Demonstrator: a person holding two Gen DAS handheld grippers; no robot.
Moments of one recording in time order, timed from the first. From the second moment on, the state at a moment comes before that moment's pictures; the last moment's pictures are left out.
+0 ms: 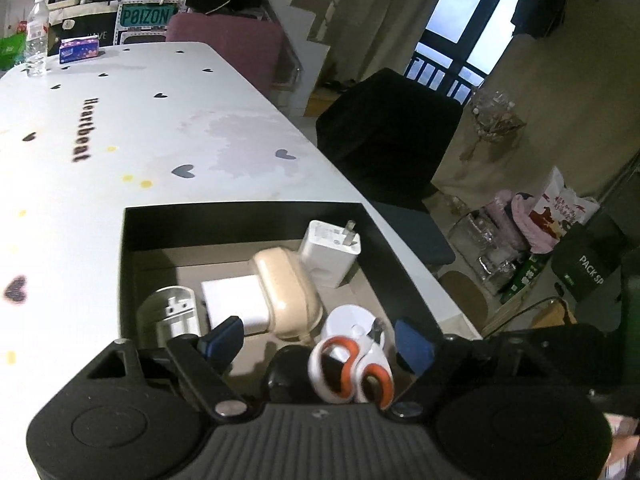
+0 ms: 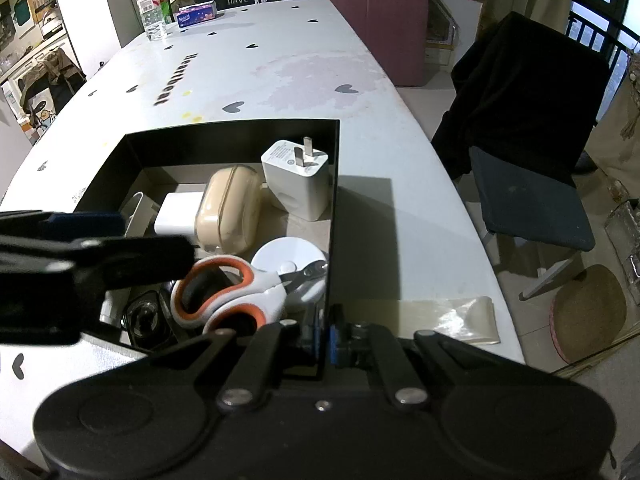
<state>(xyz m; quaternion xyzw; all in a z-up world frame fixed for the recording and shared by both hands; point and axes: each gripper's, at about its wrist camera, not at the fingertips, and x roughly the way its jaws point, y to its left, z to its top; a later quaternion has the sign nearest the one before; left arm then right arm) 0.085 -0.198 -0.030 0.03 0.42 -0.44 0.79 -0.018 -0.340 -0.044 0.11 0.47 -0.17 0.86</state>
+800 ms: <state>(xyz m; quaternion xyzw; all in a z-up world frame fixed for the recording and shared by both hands) 0.045 -0.133 0.009 0.09 0.34 -0.40 0.84 -0.018 -0.340 -0.044 0.11 0.47 -0.17 0.86</state>
